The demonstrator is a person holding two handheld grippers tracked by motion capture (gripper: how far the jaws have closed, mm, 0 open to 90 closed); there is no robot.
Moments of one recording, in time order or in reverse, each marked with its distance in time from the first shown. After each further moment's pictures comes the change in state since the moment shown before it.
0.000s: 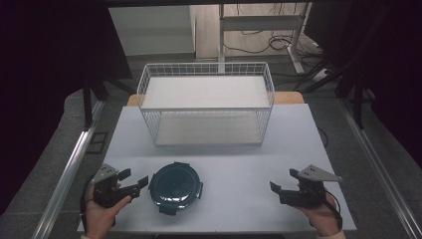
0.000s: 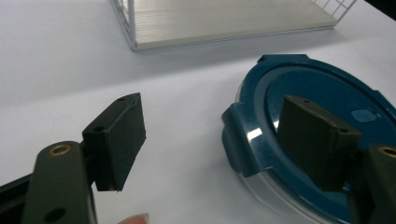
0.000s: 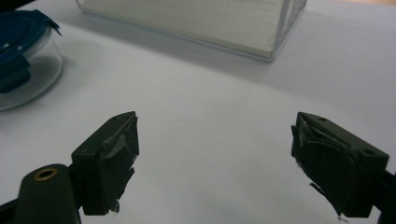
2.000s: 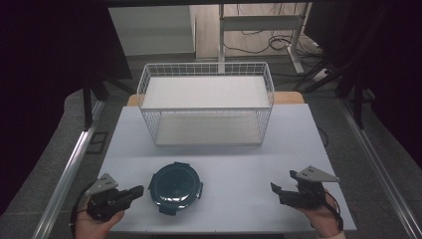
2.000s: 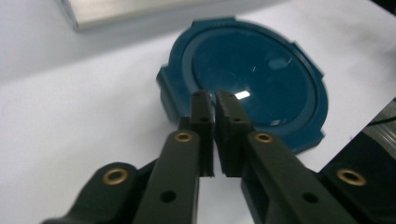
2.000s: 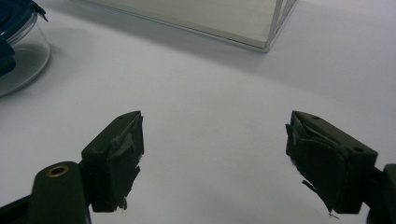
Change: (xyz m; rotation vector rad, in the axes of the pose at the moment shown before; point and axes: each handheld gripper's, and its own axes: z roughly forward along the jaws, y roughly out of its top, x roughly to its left) left arm -0.019 -0.008 -0.035 0.118 -0.132 0.091; right arm 0.003 0.000 0.000 0.036 -0.033 -0.017
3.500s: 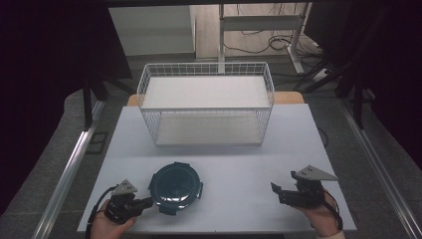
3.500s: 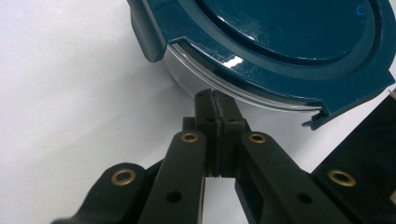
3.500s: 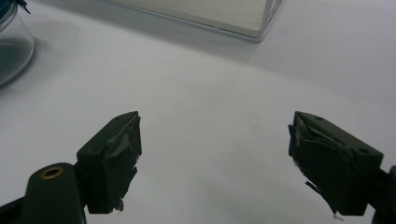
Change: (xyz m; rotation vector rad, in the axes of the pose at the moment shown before) left arm -0.002 -0.018 0.048 0.185 -0.032 0.001; right arm -0.002 -0.001 0.004 0.032 -0.025 0.018
